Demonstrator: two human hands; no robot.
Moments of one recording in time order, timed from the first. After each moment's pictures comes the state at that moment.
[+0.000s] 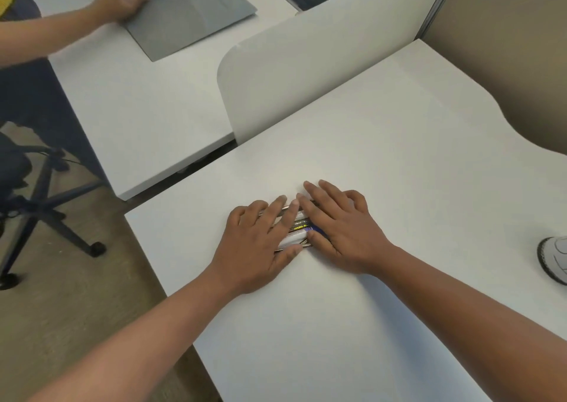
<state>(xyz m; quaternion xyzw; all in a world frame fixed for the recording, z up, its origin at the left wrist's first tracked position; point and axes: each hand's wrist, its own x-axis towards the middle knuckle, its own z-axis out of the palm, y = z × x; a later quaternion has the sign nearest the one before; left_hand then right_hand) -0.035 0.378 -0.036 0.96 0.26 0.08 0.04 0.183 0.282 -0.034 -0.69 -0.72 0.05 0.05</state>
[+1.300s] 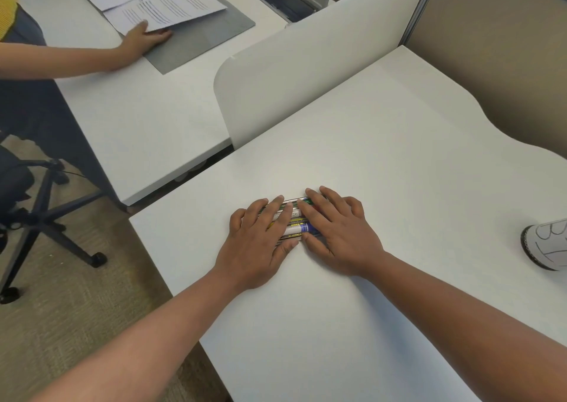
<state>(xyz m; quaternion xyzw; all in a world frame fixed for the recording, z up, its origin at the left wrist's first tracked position) -0.034 0.374 -0.039 0.95 0.29 0.05 0.08 0.173 0.269 -0.047 -0.72 -0.68 0.03 0.08</state>
